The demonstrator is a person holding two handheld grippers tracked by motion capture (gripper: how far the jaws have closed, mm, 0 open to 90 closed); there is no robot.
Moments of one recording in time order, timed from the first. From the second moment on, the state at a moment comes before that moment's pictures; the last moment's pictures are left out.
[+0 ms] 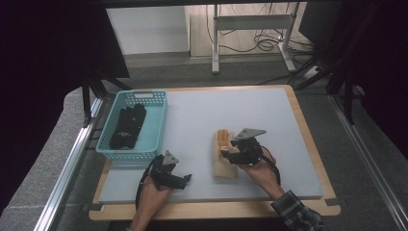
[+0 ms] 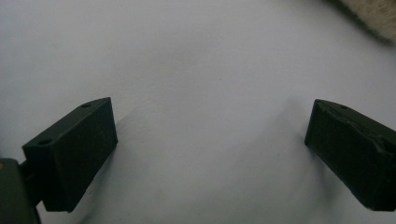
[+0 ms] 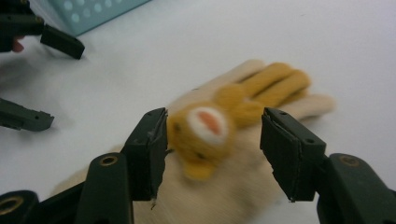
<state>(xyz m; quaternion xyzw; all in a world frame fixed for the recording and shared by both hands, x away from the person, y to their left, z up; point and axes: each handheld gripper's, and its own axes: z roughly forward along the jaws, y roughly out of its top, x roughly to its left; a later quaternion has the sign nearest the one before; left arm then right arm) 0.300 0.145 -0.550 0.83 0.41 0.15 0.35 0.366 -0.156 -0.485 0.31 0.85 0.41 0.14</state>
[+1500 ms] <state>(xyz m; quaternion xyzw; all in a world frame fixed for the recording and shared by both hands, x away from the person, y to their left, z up) 0.300 0.146 -0.550 0.83 0.41 0.15 0.35 0.343 -0.167 -0.529 0.29 0.88 0.38 0.08</state>
